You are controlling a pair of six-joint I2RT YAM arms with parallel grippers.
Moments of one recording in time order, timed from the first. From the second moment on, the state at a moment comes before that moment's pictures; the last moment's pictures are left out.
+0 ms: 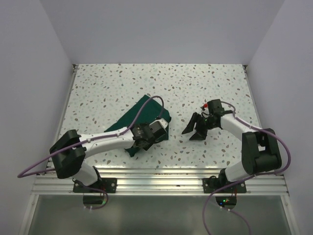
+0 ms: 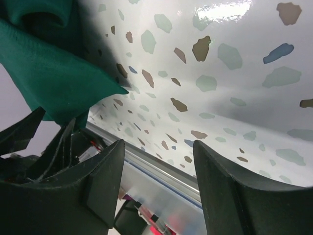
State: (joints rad) left arm -1.05 1.53 1.00 -0.68 -0.48 -0.22; right arm 0.18 1.50 0.80 -0.52 -0.59 0.65
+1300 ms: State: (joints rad) left arm -0.92 1.56 1.13 -0.71 -0.47 -0.17; right arm 0.53 1.87 1.07 0.02 -0.59 1.24
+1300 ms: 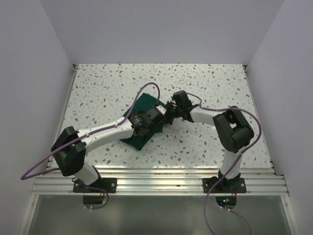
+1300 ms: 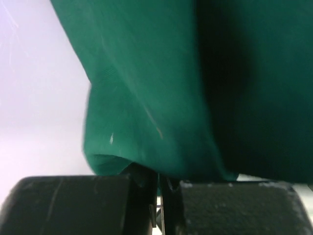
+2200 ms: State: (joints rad) left arm -0.92 1.61 1.18 -0.72 -0.39 -0.20; right arm 0.59 1.79 1.09 -0.19 -0.48 1.08
